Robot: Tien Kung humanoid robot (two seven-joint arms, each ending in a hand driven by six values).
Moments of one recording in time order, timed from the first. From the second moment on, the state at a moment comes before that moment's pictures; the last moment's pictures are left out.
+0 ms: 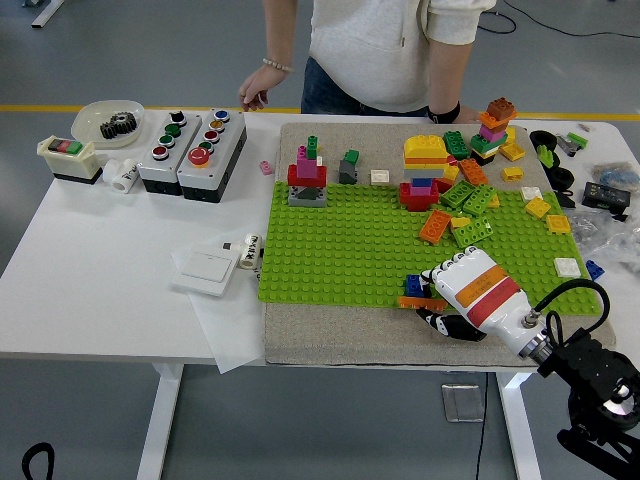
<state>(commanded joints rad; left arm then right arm) -0.23 0.16 -0.41 -0.29 1.54 -0.02 0.13 0.50 -0.49 0.42 1.29 -2.27 -0.65 -0.07</state>
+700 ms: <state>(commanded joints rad) -0.23 0.17 -0.42 -0.29 1.54 -0.03 0.13 0.59 -0.44 0.42 1.18 -2.27 -0.64 -0.04</state>
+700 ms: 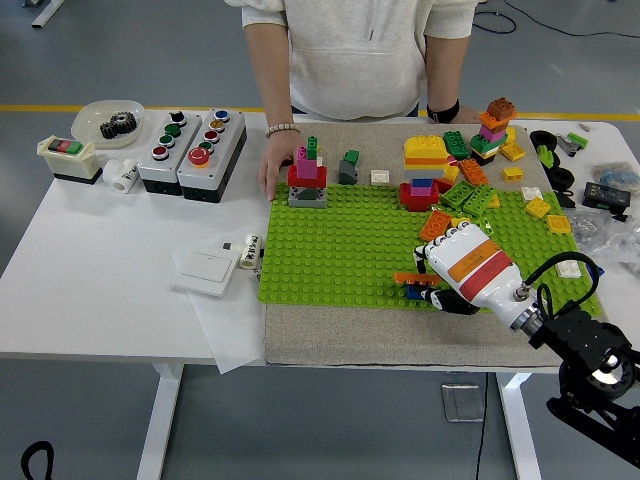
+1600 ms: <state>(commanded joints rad) -0.24 0.17 -0.42 -0.29 1.54 -0.03 0.13 0.68 -0.46 0.54 0.93 -2.27 -0.62 -0.09</state>
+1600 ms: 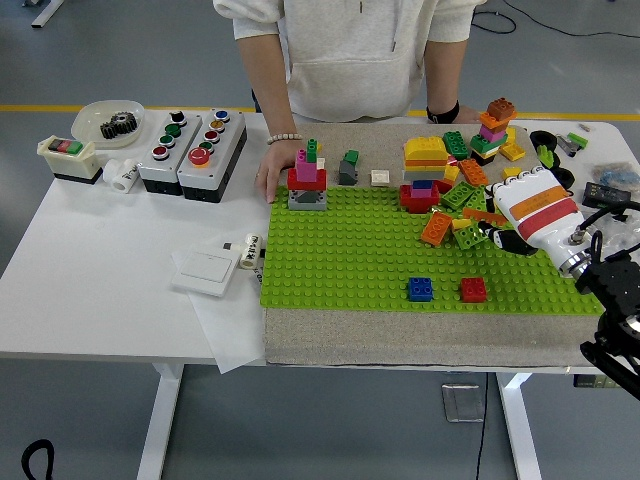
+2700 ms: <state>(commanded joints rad) -0.23 0.16 -0.41 -0.29 1.53 -0.02 0.12 0.57 -0.59 0.67 1.13 -2.16 -0.49 0.02</state>
